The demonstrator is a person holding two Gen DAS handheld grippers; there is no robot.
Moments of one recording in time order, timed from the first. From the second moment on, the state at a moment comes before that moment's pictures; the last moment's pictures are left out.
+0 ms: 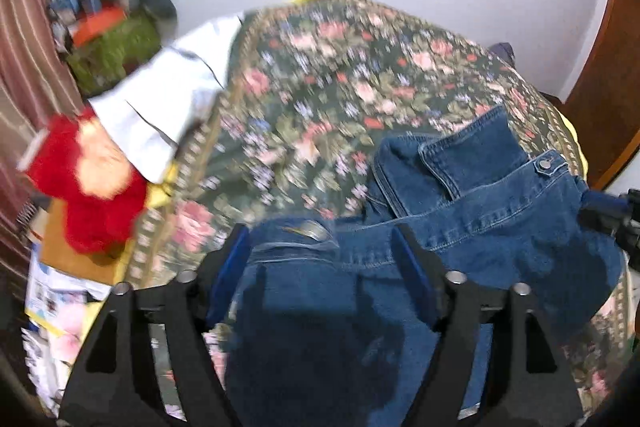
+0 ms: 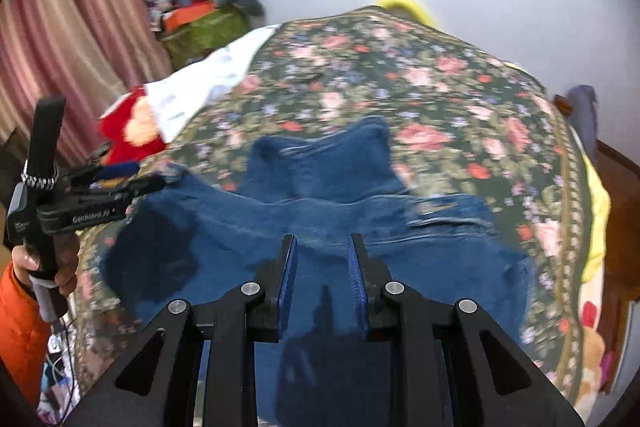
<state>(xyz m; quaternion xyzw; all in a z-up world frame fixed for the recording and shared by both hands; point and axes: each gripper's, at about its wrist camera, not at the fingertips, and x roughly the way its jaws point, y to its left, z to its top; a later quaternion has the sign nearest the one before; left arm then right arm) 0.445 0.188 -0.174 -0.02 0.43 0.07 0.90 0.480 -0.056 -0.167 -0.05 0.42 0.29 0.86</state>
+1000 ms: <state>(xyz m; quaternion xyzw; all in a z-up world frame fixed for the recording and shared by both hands) 0.339 0.212 -0.269 0.01 0.49 0.12 0.86 0.434 -0.132 -0.236 -0.14 0.48 0.22 0.84</state>
